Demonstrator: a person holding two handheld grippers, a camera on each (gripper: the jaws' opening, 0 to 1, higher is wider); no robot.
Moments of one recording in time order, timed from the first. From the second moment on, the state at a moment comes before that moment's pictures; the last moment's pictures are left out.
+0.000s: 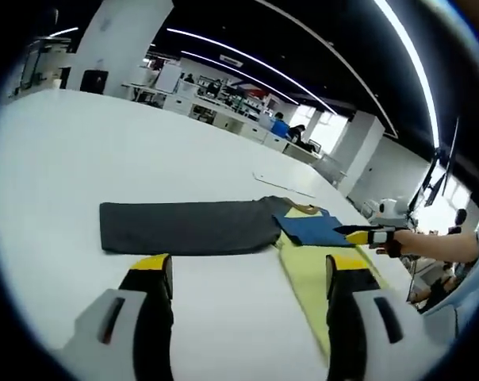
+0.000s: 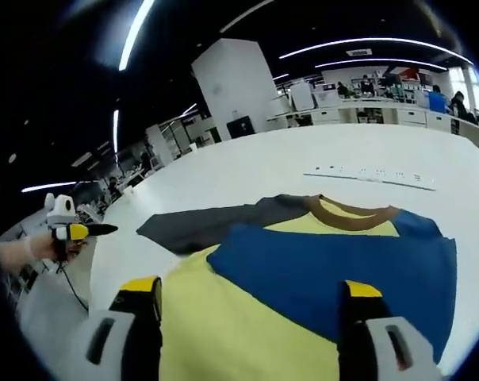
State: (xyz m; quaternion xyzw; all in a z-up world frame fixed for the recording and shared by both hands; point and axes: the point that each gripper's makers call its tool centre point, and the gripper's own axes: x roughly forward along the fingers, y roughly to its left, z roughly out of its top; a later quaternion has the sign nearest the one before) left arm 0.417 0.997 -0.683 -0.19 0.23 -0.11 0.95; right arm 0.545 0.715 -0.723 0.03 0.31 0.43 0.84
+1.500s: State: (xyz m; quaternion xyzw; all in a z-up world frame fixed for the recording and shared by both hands) left arm 0.452 1.110 -0.744 -0.38 0.22 0.15 0.88; right arm 0.532 0.639 -0.712 0.07 0.32 0.39 0.86
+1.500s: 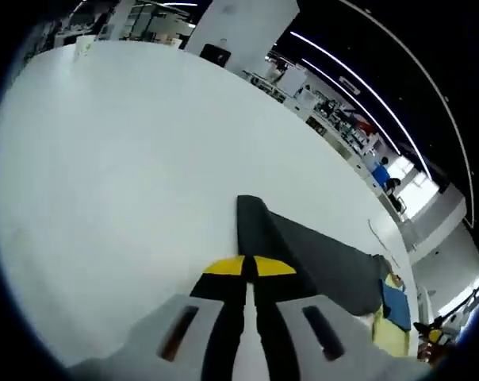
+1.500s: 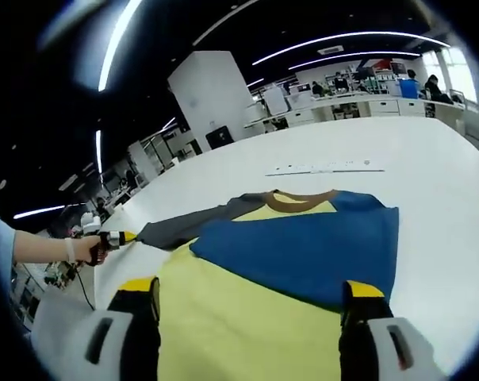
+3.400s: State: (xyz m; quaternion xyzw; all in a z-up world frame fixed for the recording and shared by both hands) left arm 0.601 0.838 -0.608 -0.42 0.19 -0.21 0.86; right arm 0.521 0.572 -0.709 0.14 0.30 0.33 0.89
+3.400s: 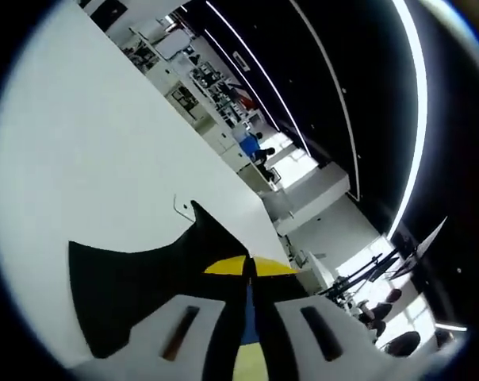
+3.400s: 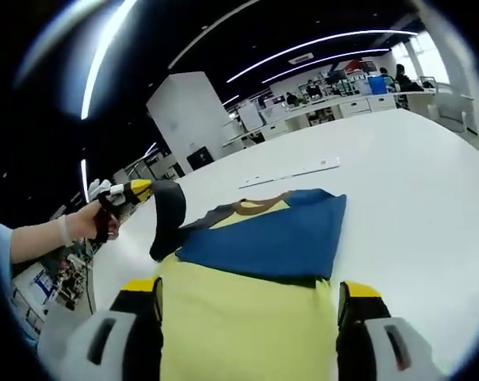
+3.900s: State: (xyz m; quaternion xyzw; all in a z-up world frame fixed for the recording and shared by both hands) left arm 0.618 0.768 -0.601 -0.43 0.21 -0.27 0.83; right arm 0.518 0.561 -0.713 0.15 0.30 0.31 0.89
